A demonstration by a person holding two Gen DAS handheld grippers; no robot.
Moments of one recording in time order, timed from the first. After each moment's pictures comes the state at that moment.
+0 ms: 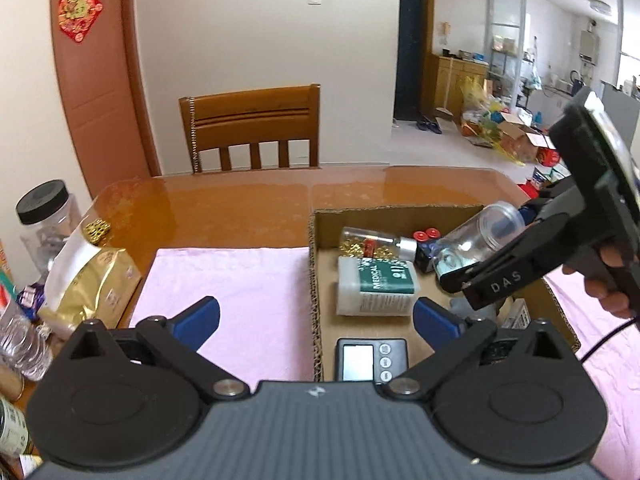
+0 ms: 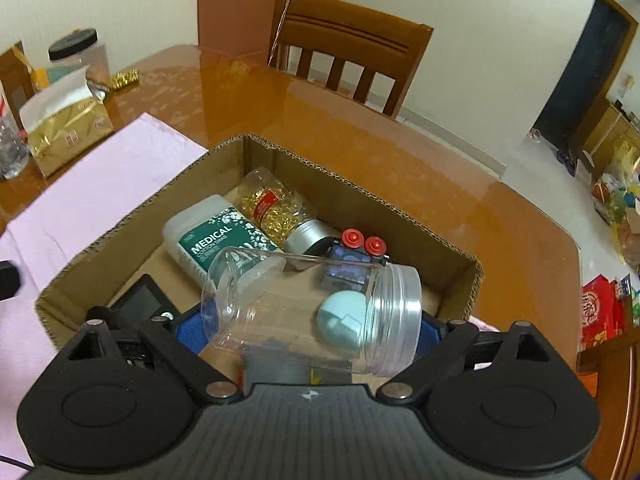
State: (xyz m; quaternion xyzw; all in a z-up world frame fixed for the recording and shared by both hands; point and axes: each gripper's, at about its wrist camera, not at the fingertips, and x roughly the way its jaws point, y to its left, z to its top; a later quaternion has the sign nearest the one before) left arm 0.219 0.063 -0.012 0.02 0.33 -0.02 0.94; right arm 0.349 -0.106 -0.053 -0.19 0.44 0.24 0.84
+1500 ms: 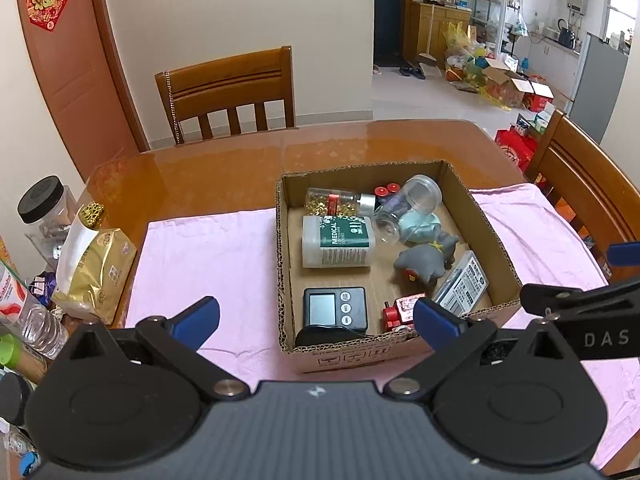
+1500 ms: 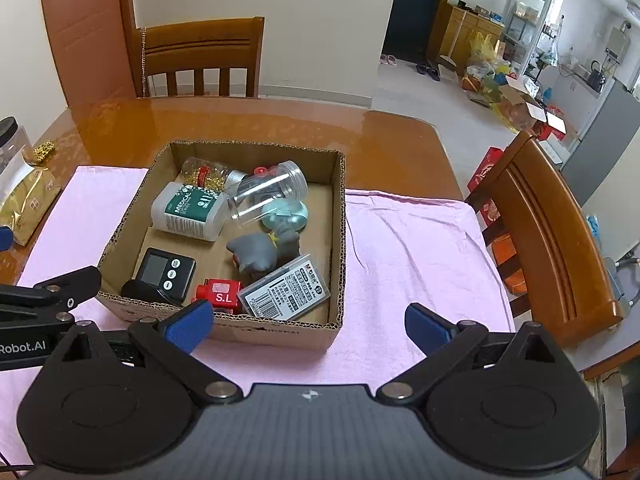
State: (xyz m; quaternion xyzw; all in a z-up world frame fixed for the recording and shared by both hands) left arm 0.199 0.030 0.026 0.05 0.41 -0.04 0.91; right arm 0.197 -0.144 0.026 -0.06 0.46 0.02 0.88
